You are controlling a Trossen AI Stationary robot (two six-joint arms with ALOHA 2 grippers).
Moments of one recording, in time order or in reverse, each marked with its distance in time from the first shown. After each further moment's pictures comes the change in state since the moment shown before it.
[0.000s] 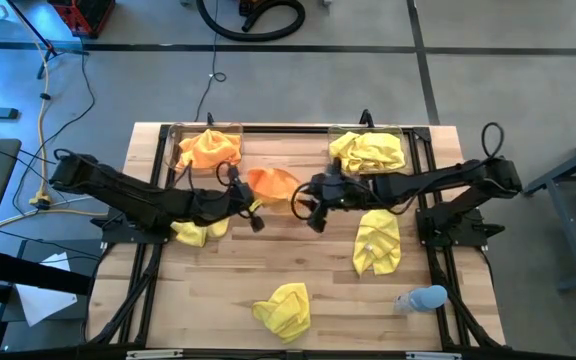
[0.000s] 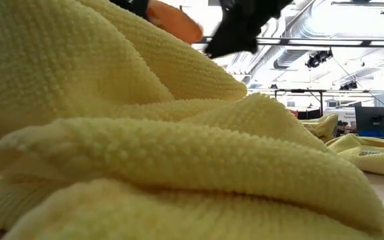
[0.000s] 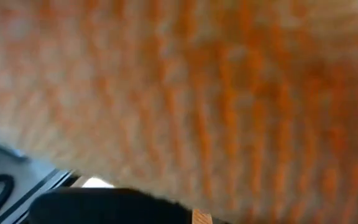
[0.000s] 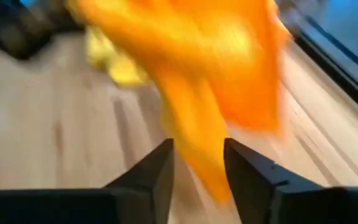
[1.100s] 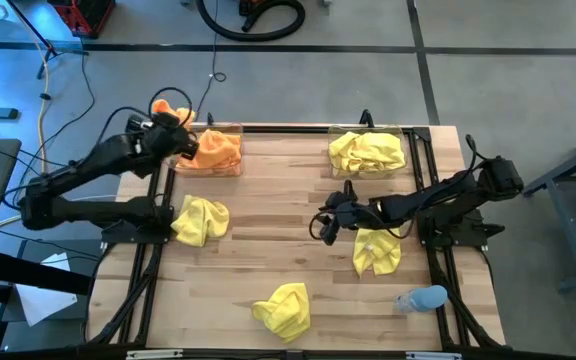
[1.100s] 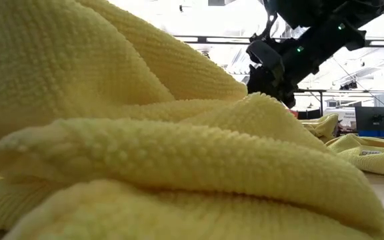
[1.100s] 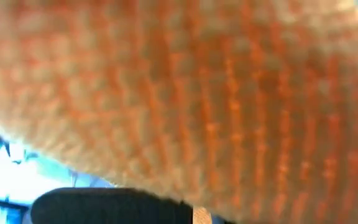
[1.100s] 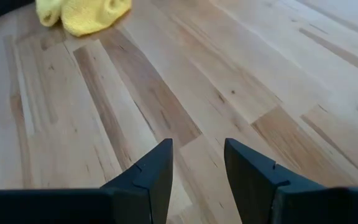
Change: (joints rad) left arm 0.620 -0.423 0.368 -1.465 -0.259 -0.343; right arm 0.077 -0.012 -0.451 0.372 0.101 0.299
